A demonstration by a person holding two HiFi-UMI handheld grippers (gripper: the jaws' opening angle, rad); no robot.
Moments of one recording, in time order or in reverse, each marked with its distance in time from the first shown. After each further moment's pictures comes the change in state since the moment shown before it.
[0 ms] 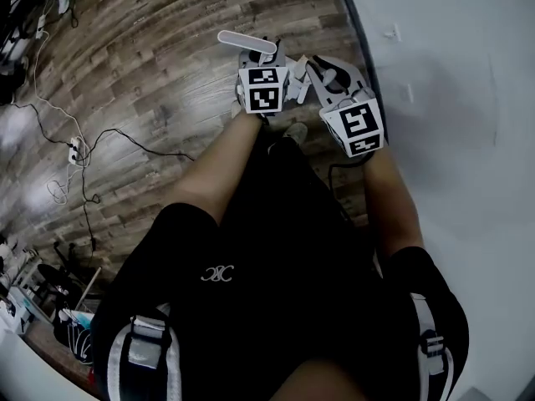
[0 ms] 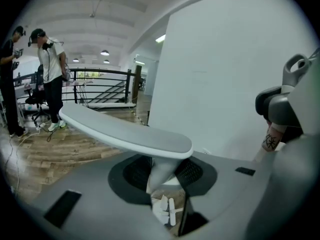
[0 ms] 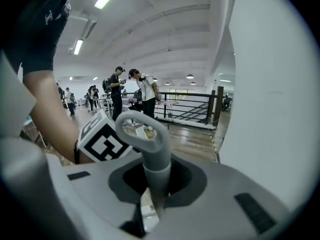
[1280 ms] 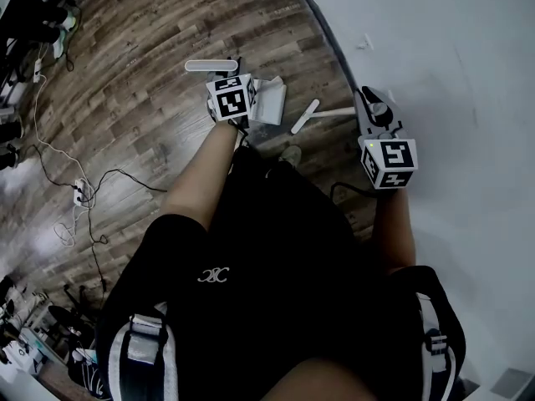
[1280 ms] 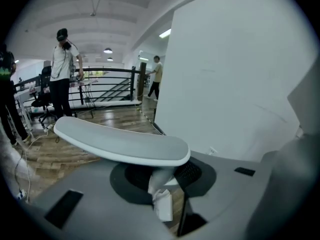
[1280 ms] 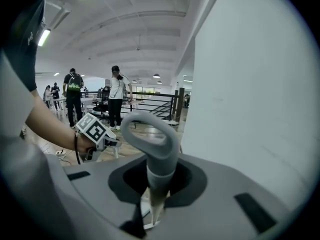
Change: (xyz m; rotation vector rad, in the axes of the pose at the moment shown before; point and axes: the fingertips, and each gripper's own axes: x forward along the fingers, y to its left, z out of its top) left arm -0.017 0.042 0.031 -0.017 0.061 0.048; right arm -0.151 -0.066 0.008 0.161 0.039 -0.399
